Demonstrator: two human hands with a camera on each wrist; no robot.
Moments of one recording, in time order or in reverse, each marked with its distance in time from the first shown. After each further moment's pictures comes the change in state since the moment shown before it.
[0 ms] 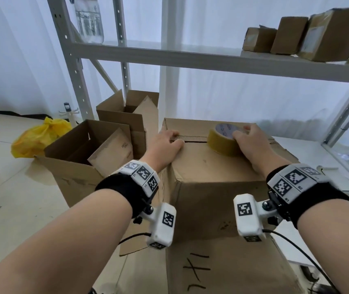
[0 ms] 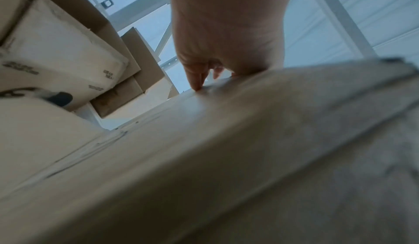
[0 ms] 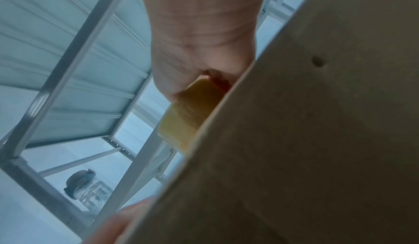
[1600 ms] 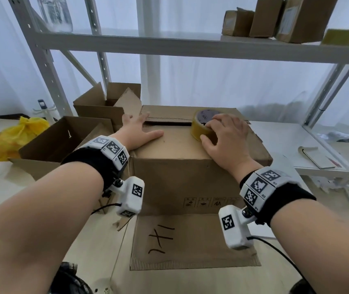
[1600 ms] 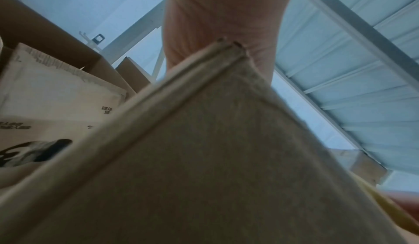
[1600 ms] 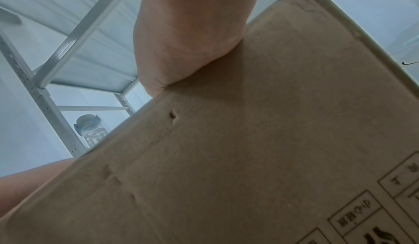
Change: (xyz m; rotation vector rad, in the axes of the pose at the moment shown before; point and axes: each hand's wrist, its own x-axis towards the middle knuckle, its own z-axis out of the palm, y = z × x) left_hand 0.025 -0.003 -0.024 0.395 -0.129 -0.151; right_hand -0.023 0.033 0.010 -0.665 0.208 -0.669
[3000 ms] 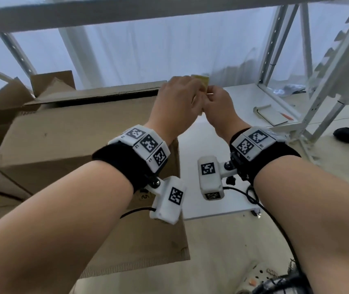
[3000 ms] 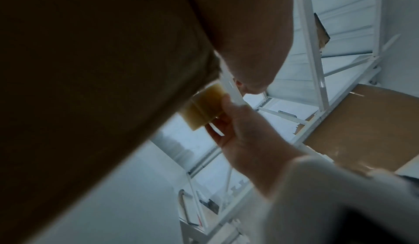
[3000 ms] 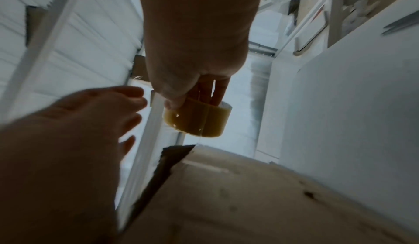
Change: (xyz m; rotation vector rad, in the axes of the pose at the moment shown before) left_hand -0.007 0.235 0.147 0.010 0.373 0.888; right_hand -0.003 0.163 -0.016 0.878 0.074 0.638
